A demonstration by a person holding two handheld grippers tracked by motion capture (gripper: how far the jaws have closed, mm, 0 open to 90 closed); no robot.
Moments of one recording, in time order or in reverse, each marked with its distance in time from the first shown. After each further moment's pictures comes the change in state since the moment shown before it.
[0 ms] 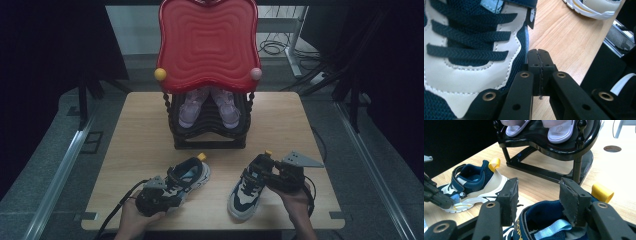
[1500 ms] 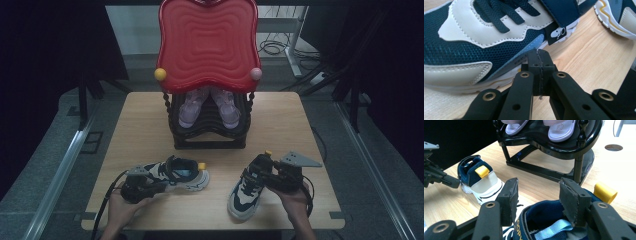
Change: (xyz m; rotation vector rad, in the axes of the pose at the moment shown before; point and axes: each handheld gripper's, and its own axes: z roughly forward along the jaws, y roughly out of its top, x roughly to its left) left arm 0.050 -0.004 -0.020 -0.082 0.093 -0.122; right arm 0.001 -0.001 0.004 0.009 0.002 -0.003
